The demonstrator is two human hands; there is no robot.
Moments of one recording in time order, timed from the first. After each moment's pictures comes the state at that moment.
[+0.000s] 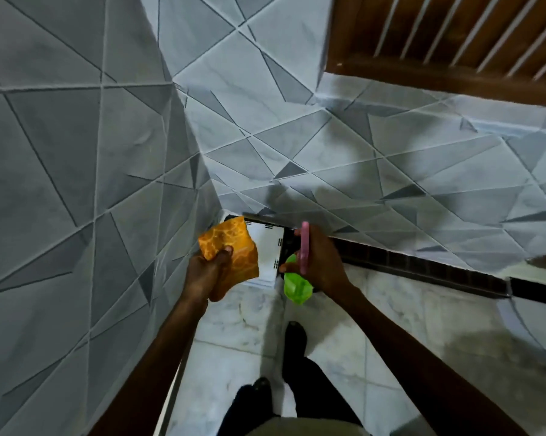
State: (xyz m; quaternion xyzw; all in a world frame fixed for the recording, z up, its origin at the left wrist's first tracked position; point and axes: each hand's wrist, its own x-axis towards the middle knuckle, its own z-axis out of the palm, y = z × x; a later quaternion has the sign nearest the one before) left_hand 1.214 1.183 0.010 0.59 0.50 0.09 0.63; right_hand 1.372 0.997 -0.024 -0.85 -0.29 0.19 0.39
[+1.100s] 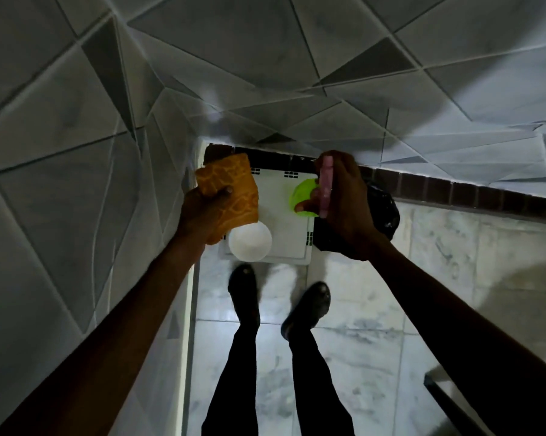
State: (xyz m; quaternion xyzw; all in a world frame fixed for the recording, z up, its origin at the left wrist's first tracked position) left_hand 1.416 1.427 -0.345 0.57 0.49 -0.07 0.66; right_hand 1.550 1.203 -0.382 -0.88 -0.26 0.16 0.36
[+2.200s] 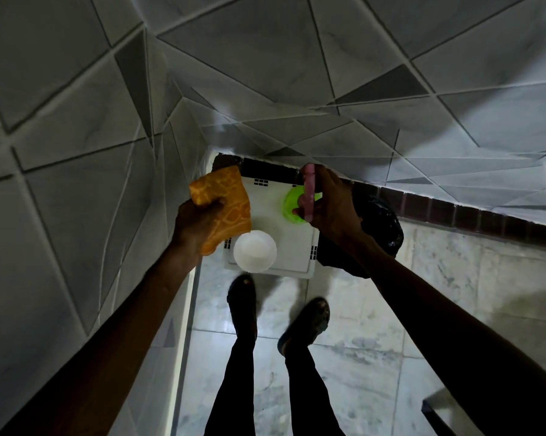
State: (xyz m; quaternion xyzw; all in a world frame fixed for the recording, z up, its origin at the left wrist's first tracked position) left_hand 1.397 1.451 -0.367 0.56 0.54 -0.05 0.63; right_hand 1.548 1.242 -0.397 -0.88 -0.25 0.22 0.34
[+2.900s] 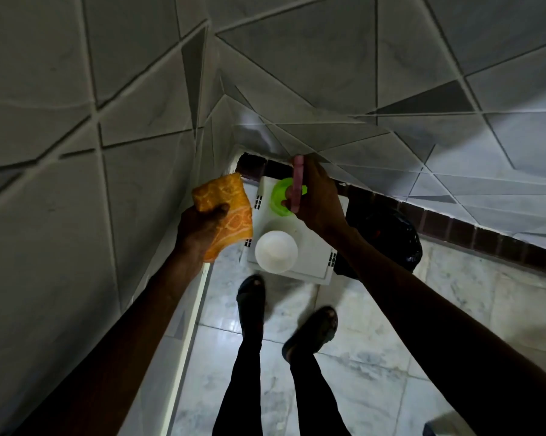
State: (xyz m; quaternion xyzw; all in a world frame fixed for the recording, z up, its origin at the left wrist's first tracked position) left_hand 1.347 1.482 -0.382 0.53 0.57 -0.01 0.62; right_hand 1.522 1.325 -0.403 -0.86 -0.31 0.22 0.34
